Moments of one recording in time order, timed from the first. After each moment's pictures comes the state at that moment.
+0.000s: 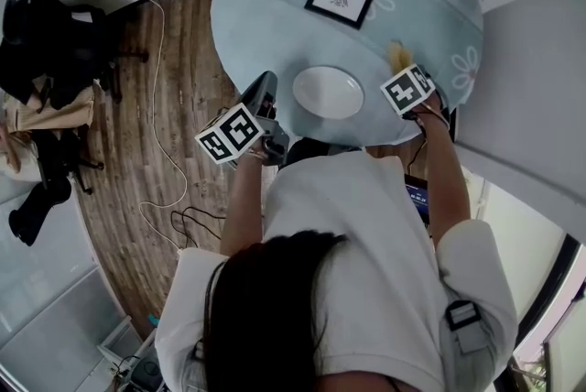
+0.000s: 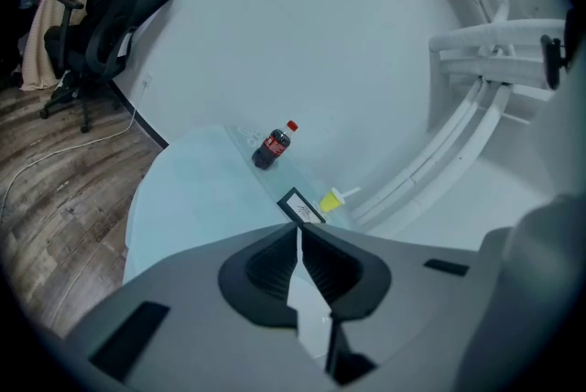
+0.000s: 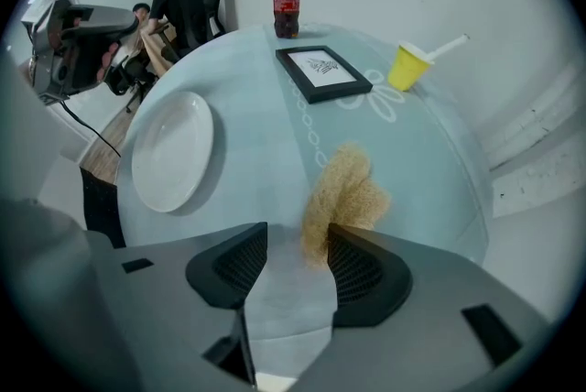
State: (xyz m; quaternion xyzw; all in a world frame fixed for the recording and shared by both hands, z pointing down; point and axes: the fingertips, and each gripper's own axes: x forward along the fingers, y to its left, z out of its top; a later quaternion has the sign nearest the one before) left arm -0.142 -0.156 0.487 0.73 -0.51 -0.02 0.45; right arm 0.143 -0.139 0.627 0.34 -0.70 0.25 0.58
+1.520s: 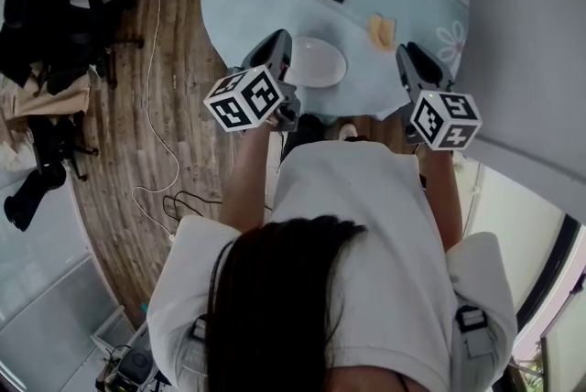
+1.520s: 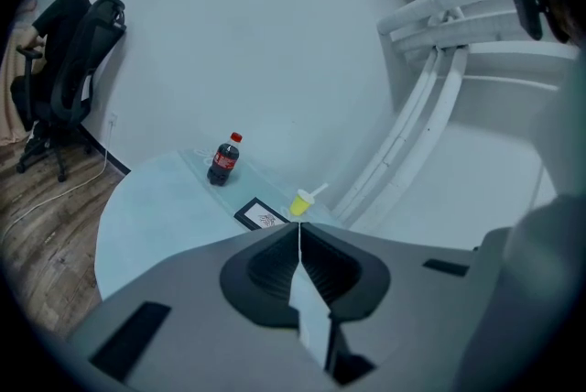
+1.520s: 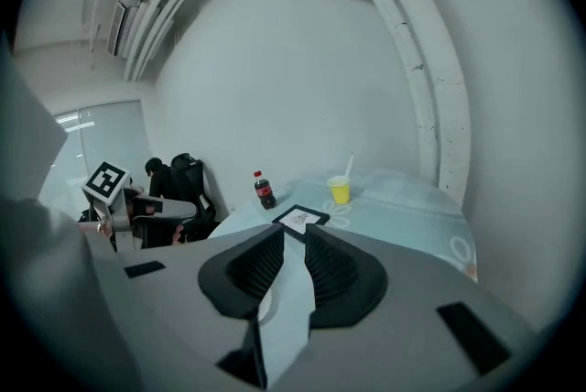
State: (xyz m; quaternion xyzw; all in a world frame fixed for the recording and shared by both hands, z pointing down) left arm -0.060 -0.152 0.436 0.79 -0.52 0.01 0.34; right arm 0.165 -0.117 0.437 0.52 -0.81 0.24 0.10
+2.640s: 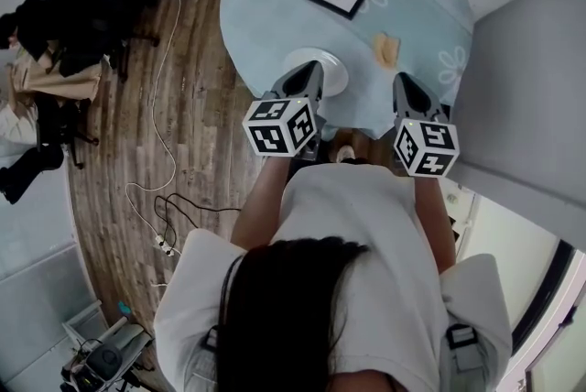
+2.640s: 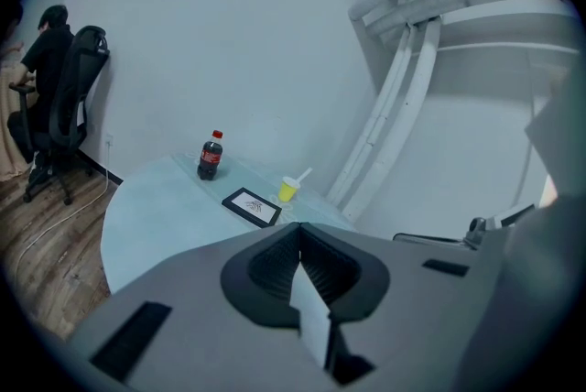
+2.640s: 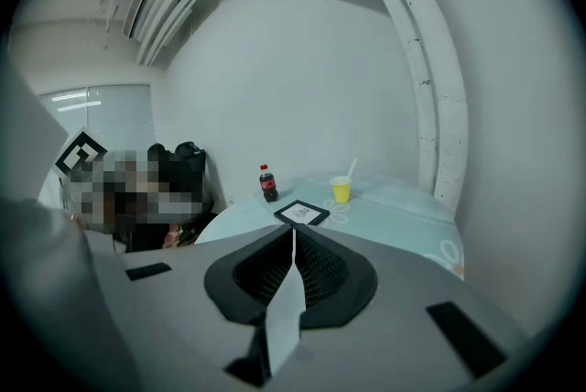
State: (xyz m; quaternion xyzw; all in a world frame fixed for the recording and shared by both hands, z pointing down) left arm -0.009 -0.088 0.433 0.80 -0.52 0.05 0.29; right arm 0.155 -0.077 0.438 0.53 -0.82 0.19 0.12
